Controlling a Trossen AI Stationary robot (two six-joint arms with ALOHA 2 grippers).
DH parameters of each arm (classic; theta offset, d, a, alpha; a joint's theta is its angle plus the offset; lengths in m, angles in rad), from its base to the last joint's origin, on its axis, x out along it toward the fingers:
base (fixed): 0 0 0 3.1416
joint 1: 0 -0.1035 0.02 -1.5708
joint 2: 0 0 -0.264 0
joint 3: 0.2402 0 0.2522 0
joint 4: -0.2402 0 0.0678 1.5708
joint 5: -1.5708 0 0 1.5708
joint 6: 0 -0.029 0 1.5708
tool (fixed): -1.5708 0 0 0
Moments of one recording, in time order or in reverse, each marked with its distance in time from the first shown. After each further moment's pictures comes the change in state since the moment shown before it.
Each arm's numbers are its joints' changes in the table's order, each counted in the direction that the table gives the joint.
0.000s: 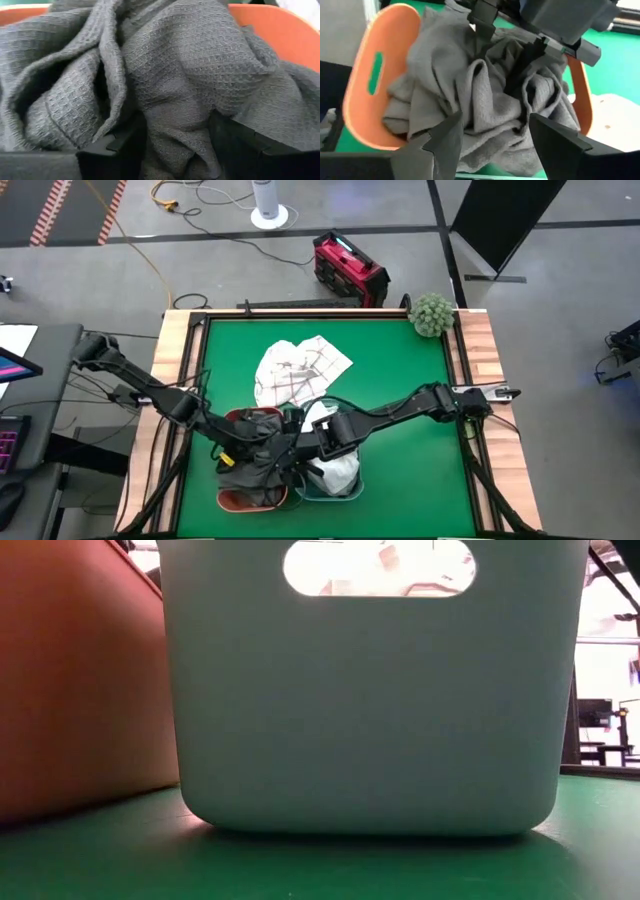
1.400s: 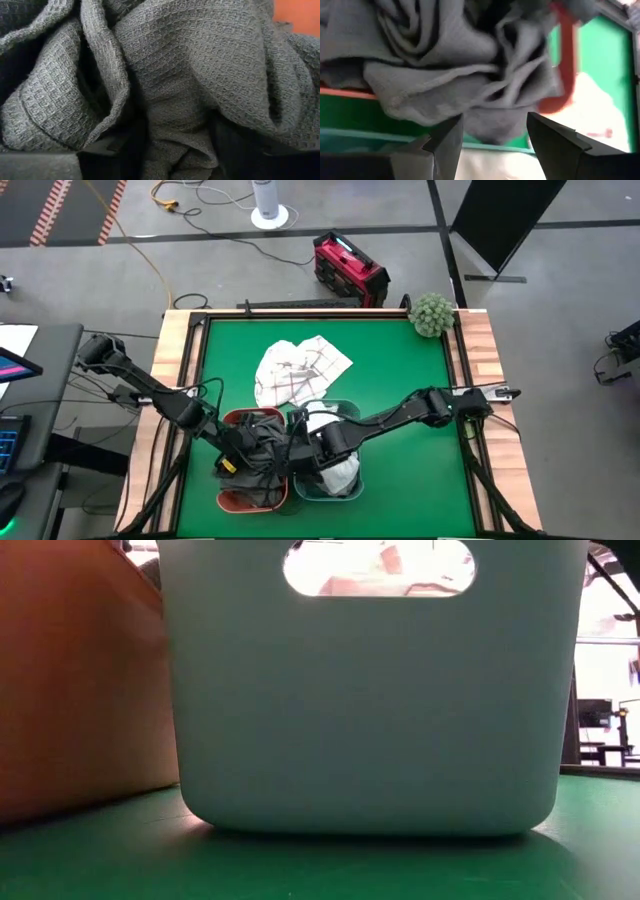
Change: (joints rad) left arm 0.023 -0.132 0.103 -0.164 0.000 -0.025; right arm -0.013 -0.058 -0.032 -0.130 0.210 0.157
